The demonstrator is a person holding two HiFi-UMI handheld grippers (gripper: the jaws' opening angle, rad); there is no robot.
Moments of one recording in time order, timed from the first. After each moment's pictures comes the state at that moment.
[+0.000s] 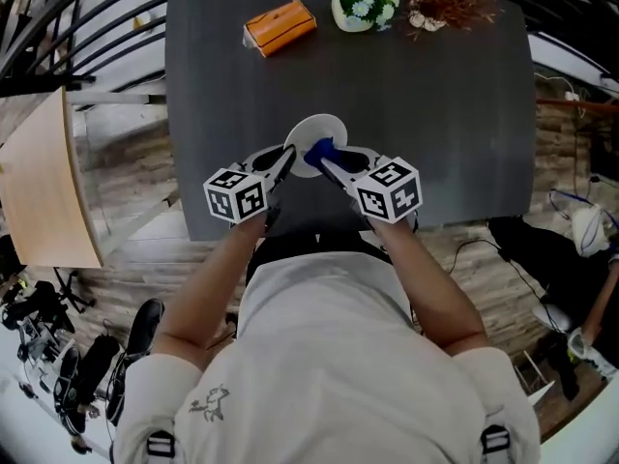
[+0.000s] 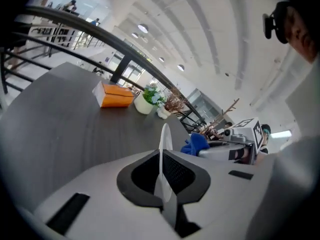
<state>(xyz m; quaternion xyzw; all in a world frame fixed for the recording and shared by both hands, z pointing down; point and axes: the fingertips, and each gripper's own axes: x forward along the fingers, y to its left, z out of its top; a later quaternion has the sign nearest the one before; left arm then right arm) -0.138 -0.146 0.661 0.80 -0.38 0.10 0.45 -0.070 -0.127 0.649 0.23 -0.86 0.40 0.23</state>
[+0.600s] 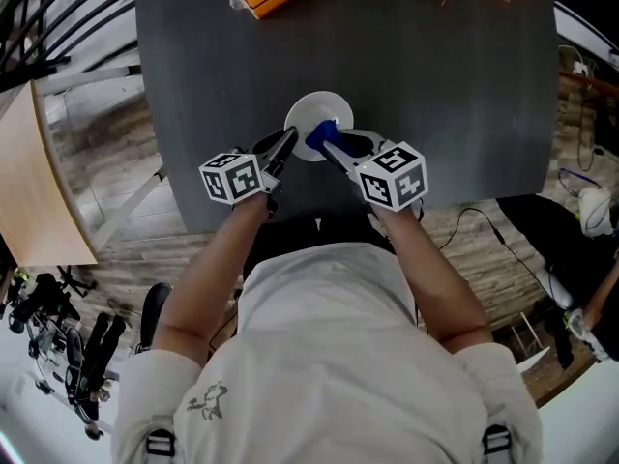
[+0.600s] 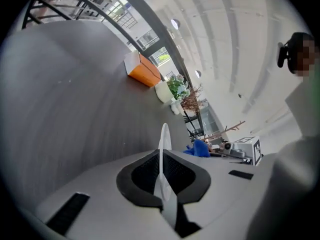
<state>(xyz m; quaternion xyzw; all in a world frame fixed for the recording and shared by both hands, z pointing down) -0.153 -0.135 0.755 0.73 -0.36 0.04 0.58 -0.084 -0.117 0.725 0.24 -0.82 0.45 0.27</state>
